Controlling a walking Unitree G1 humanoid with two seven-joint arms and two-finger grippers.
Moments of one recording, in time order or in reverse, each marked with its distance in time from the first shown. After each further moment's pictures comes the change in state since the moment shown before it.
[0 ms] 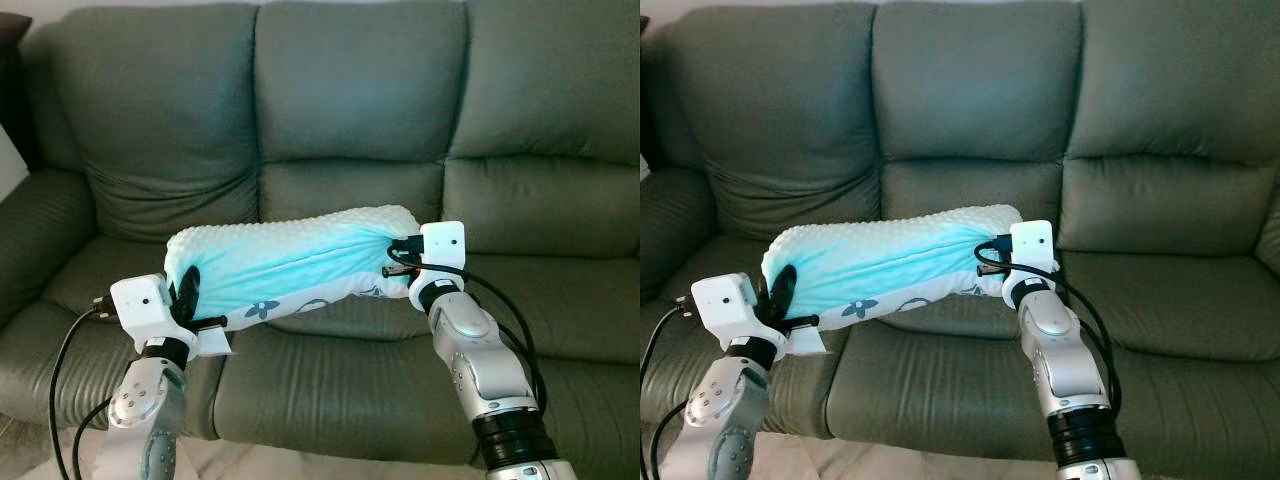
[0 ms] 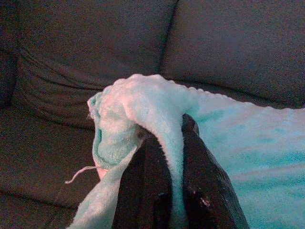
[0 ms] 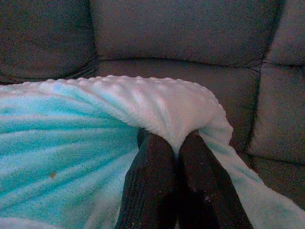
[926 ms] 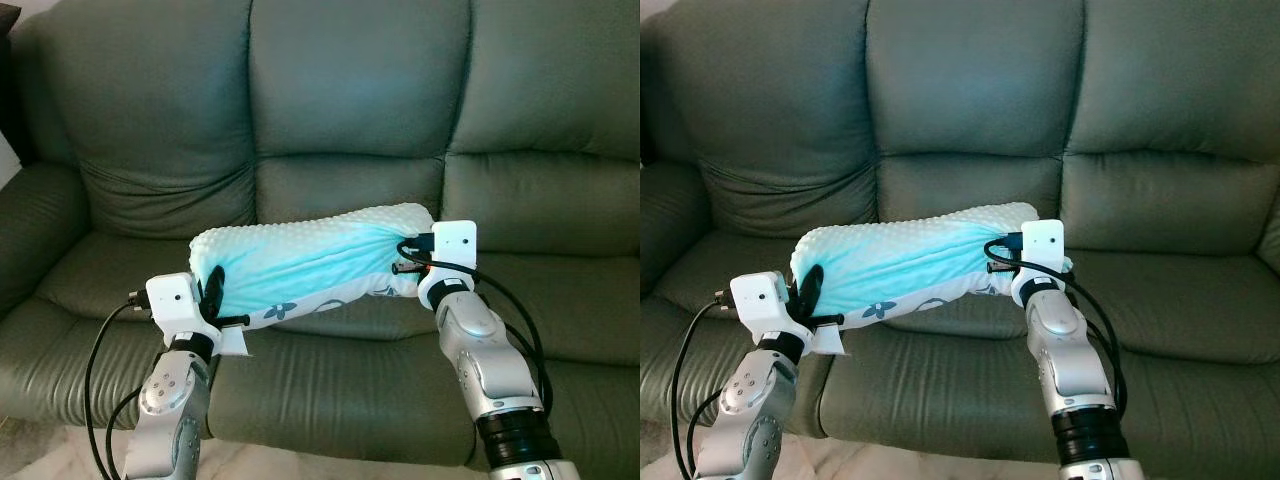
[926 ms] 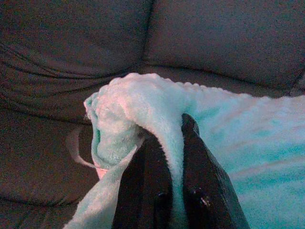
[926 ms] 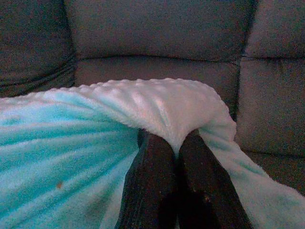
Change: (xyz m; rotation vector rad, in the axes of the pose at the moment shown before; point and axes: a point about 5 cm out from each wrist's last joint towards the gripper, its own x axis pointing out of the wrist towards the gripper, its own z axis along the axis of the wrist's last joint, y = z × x) left arm 0.012 -0.014 -0.020 0.004 0.029 -0.045; right arm 0.000 -0.007 0.000 0.010 -0.001 -0.060
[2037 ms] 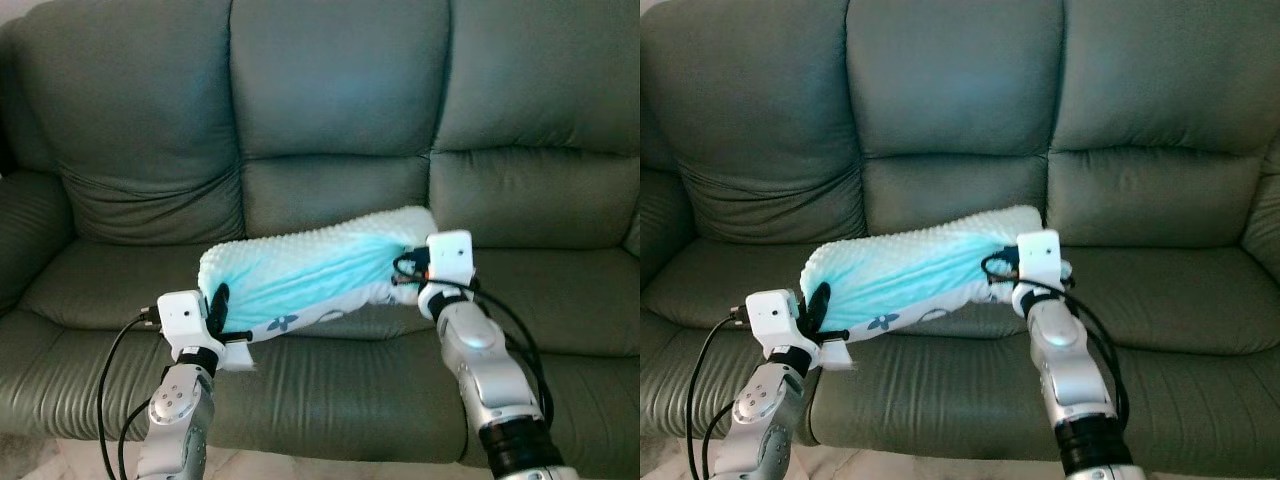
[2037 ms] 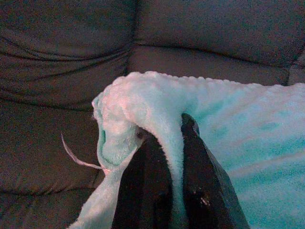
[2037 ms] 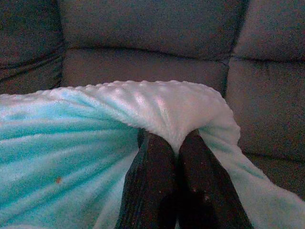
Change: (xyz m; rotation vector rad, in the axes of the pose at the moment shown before) left arm 0.004 0.006 -0.031 0.018 0.039 0.000; right arm -0.006 -0.003 -0.019 -0.083 -0.001 0.024
